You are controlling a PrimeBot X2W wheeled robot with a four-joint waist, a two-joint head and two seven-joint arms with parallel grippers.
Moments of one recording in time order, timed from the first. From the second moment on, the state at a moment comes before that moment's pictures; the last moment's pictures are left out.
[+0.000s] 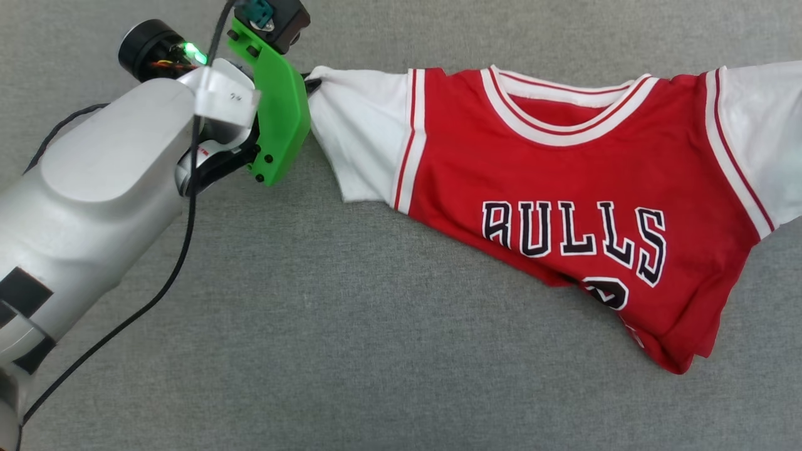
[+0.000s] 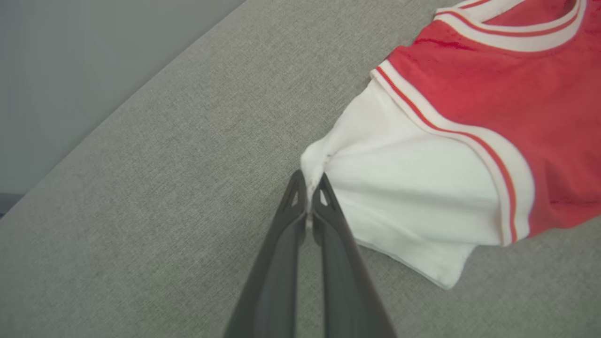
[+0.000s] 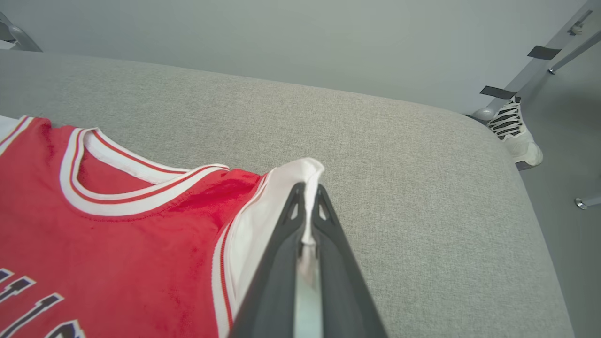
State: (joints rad) left arm -1.29 0.56 -1.25 0.50 -1.01 -0.13 0.36; right arm -0.55 -0.73 0.20 0.17 0.70 0.13 0.24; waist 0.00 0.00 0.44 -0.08
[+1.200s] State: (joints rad) left arm -1.63 0.64 -1.07 0.37 -0.88 -0.01 0.04; right arm -1.08 -0.69 0.22 0.27 0.57 0.13 0.18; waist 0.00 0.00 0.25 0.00
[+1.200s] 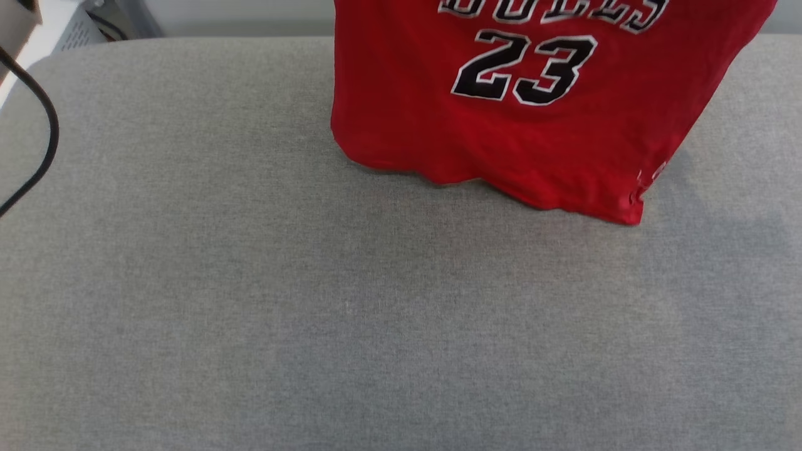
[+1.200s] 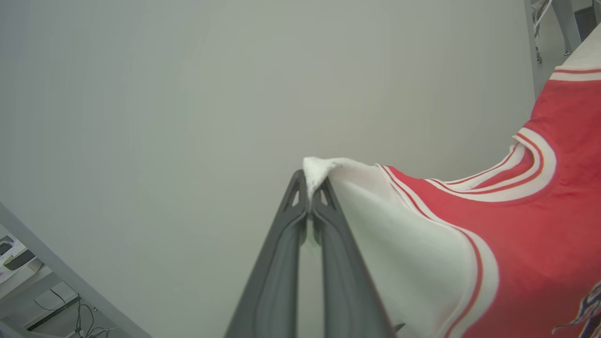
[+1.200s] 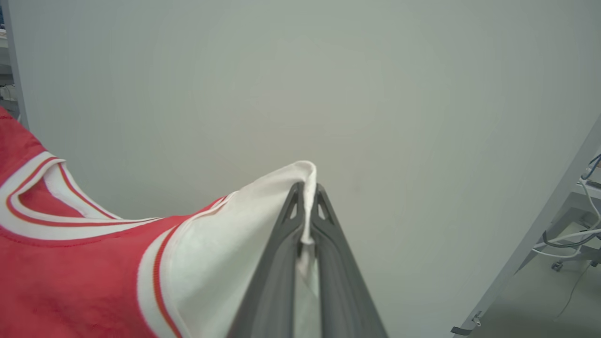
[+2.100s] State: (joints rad) left arm -1.99 0.59 -0.98 0.58 -0.74 0.02 -0.10; right arm -1.85 -0.55 0.46 0.80 0.53 0.13 -0.02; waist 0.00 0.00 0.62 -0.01
